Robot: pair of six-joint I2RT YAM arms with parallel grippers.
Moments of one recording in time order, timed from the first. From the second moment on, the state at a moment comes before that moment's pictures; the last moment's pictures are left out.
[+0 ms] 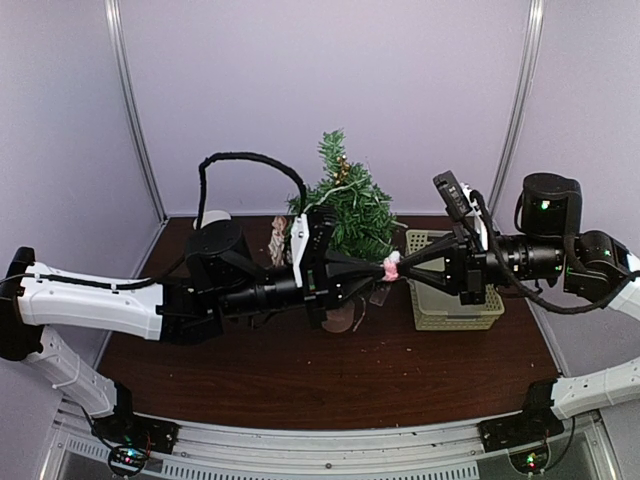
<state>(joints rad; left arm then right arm) -1.24 1.45 1.01 0.58 0.22 -0.01 0.98 0.93 1.11 -0.41 -0.40 0.23</state>
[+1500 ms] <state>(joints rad) -1.15 1.15 0.85 0.42 -0.11 0.04 0.99 1.30 1.33 -0.54 0.17 0.17</state>
